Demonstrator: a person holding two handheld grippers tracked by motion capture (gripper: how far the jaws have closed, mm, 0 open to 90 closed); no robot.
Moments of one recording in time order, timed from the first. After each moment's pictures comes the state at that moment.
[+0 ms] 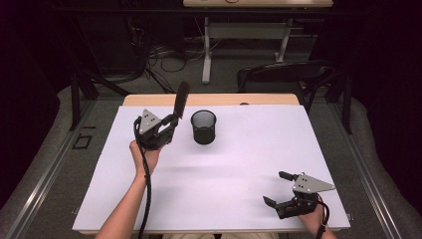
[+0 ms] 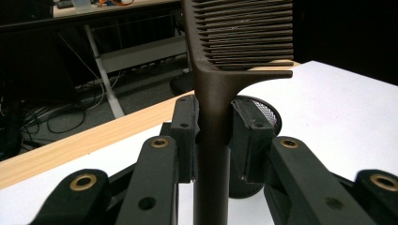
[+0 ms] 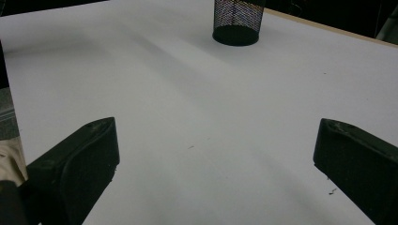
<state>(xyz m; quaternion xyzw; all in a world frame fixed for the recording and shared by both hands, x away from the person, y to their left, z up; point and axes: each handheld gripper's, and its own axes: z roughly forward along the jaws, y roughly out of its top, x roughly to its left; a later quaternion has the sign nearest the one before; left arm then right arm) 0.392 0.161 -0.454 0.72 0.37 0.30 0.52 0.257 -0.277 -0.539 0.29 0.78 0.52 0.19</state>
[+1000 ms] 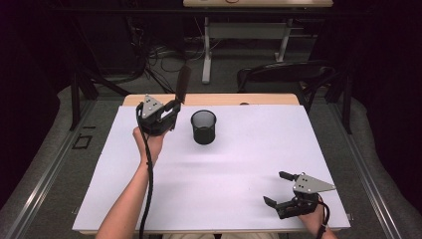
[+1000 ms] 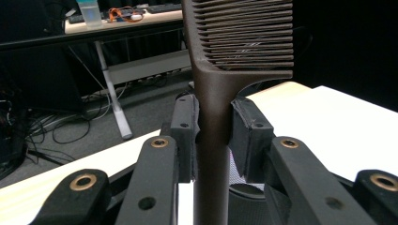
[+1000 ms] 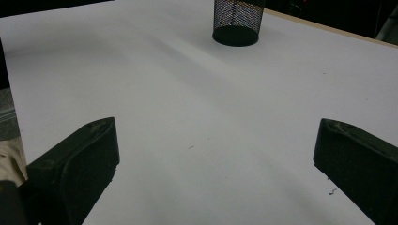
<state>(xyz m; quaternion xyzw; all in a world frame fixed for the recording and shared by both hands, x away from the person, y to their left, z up) 0.417 0.151 -0.428 0.70 0.37 0.31 0.53 0.257 -0.277 -0.539 0.29 0.78 0.52 0.19</state>
